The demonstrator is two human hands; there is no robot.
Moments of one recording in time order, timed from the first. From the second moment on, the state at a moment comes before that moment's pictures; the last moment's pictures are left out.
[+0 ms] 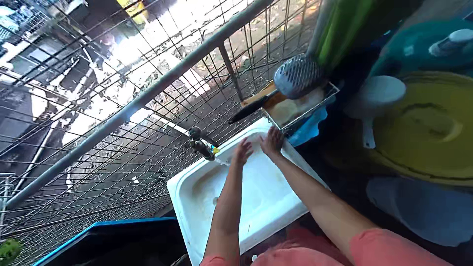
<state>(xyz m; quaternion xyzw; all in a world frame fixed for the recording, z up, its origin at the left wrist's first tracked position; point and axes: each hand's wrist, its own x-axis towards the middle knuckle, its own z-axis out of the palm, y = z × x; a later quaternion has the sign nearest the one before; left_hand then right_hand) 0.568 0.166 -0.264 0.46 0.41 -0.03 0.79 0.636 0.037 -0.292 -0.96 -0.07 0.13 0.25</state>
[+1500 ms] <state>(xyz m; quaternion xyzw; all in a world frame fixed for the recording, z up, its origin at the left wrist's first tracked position) 0.338 0.334 -0.239 0.22 0.46 0.40 0.76 0.412 0.287 -0.339 -0.87 -0.39 0.15 0.26</state>
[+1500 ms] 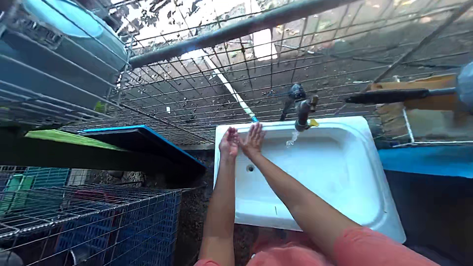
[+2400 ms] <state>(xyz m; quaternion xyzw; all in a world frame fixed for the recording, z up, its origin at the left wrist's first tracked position) 0.492 0.215 -0.258 0.14 0.26 0.27 0.92 0.548 0.170 -0.215 -0.34 0.03 0.55 0.76</state>
